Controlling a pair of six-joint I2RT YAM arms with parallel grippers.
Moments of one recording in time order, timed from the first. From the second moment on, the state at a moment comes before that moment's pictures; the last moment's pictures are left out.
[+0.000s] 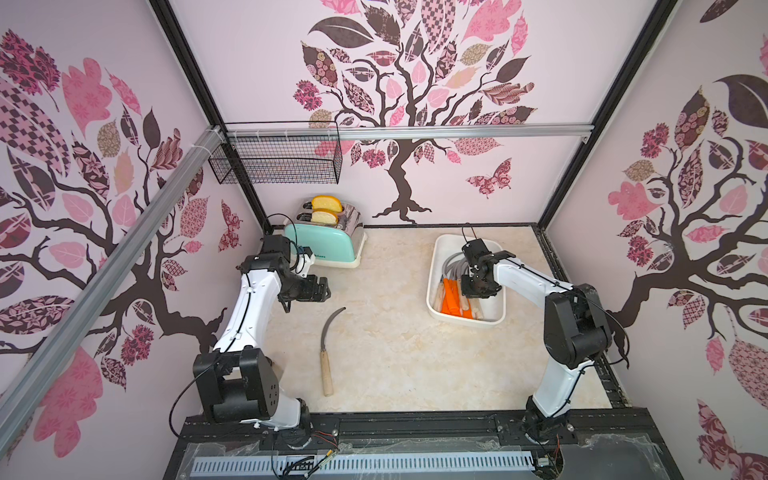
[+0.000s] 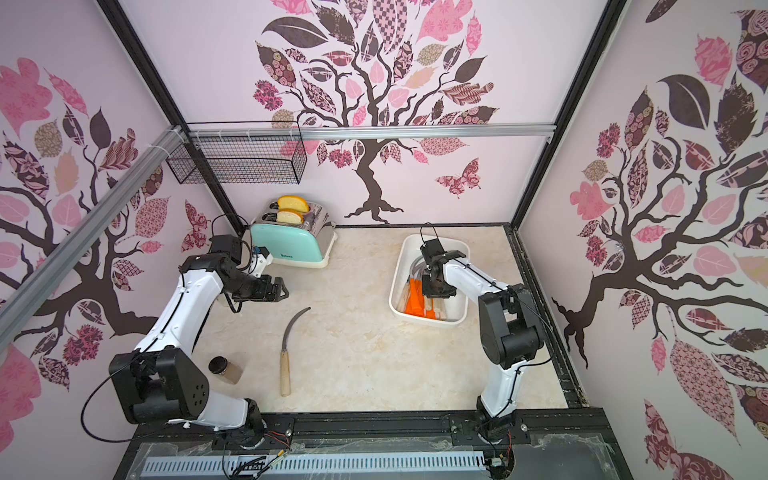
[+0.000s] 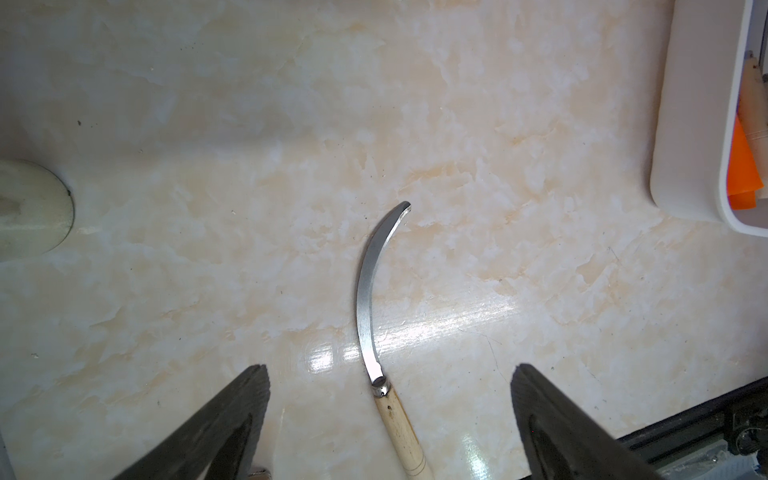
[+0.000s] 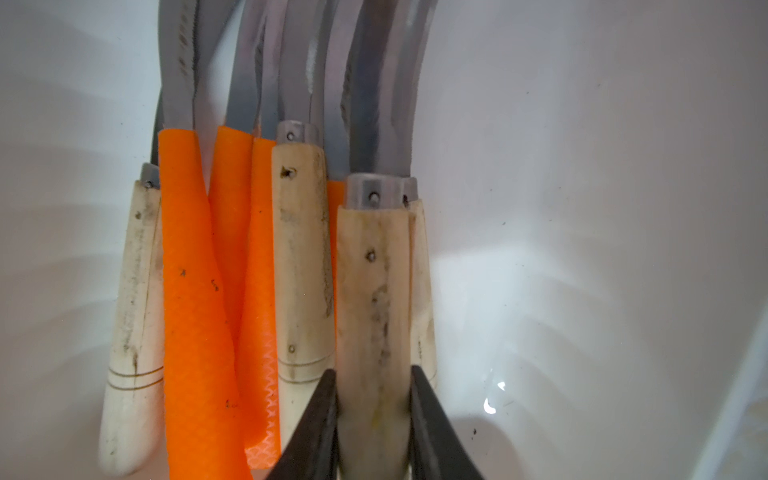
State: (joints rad) left arm 0.10 1.47 1.33 -1.10 0.28 0.18; right arm 0.30 1.83 1.33 -0.78 0.13 0.35
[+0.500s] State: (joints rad) left arm 0.10 1.47 1.31 -1.10 0.28 0.18; right arm 0.30 1.87 1.30 -0.75 0.15 0.34
